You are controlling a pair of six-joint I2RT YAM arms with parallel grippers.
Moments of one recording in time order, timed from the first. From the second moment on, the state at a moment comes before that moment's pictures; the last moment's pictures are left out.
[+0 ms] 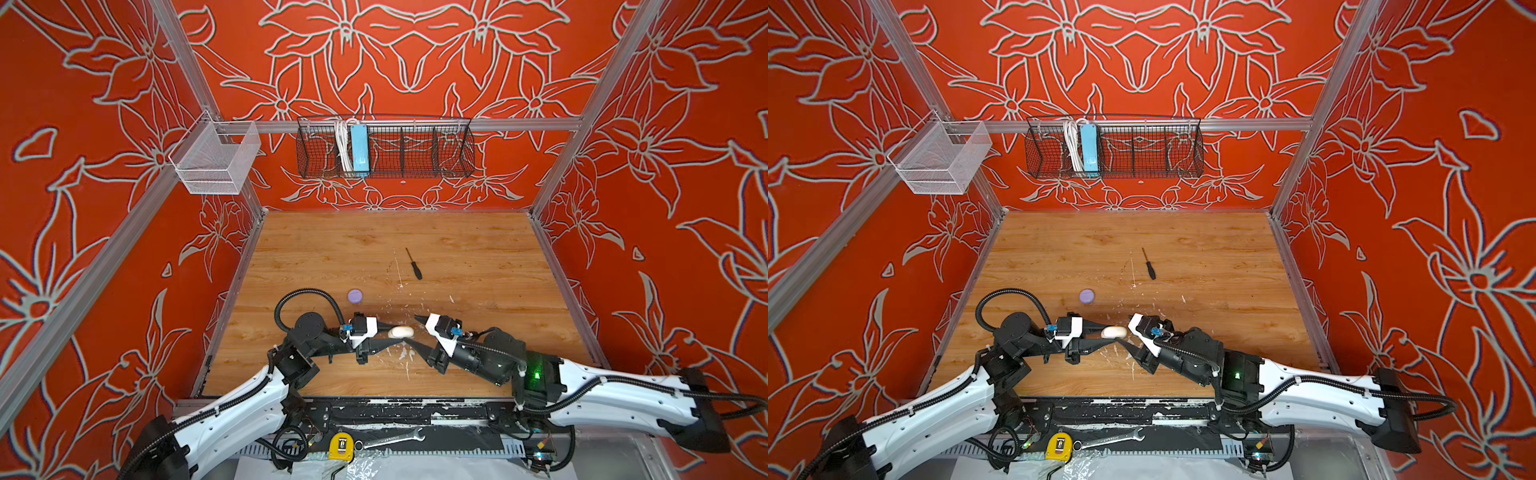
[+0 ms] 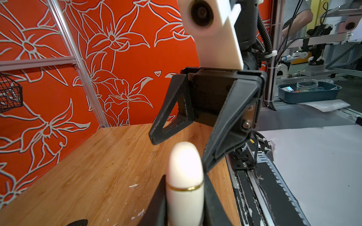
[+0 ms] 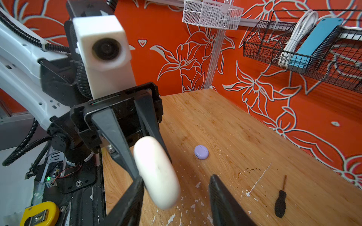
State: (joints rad) left arm -0.68 0.75 0.31 0.53 0.75 0.13; right arm 1.29 0.79 0.56 0.13 0.26 -0.07
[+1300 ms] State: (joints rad) left arm -0.54 1.01 0.27 0.85 0.73 -0.16; right arm 1.22 0.79 0.70 -0.04 0.40 0.22
